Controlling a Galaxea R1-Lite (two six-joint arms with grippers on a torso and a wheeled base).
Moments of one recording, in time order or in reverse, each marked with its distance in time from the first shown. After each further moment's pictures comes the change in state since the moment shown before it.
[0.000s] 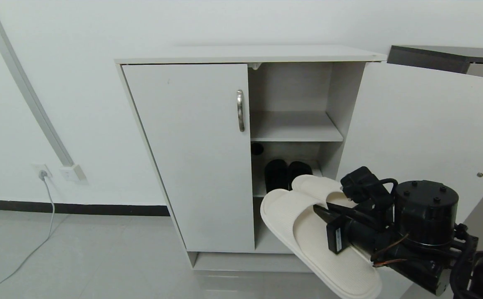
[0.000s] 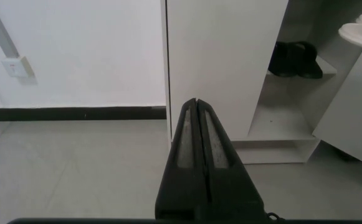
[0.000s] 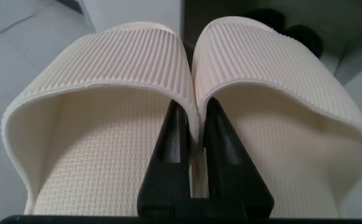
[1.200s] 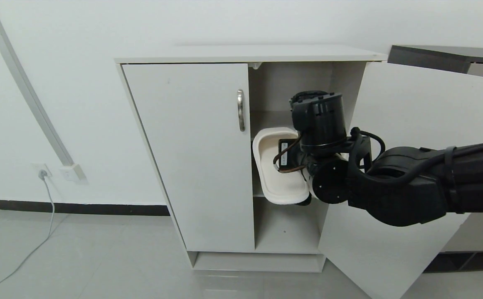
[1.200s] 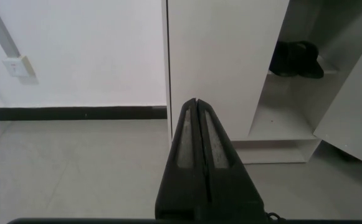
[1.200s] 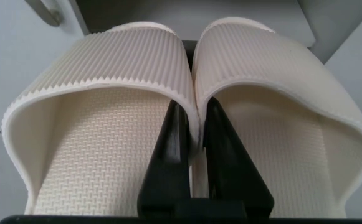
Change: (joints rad) left arm 0.000 0.000 0.000 0.000 0.004 0.001; right arm 0.103 0.216 -0.901 0.716 -0.577 0.229
